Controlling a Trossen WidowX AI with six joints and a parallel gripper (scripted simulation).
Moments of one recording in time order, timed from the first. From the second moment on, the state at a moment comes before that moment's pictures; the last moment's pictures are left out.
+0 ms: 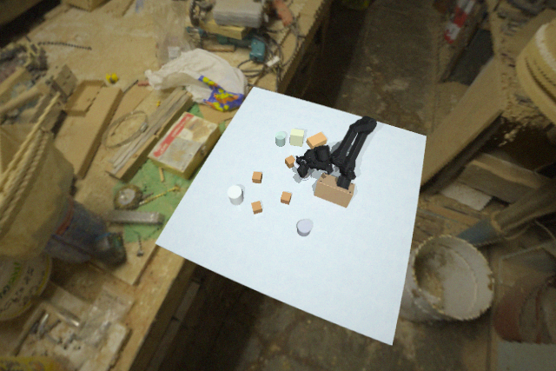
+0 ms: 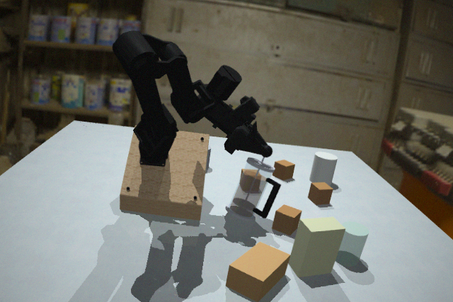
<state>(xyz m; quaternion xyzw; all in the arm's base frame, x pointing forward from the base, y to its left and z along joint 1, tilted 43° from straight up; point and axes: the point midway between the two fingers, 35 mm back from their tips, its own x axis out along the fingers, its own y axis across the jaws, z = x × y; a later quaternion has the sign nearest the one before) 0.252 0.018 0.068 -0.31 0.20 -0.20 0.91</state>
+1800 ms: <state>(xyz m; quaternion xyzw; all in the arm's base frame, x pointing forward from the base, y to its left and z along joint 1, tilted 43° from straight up) 0.264 0.042 0.079 -0.31 0.20 -0.18 0.91</state>
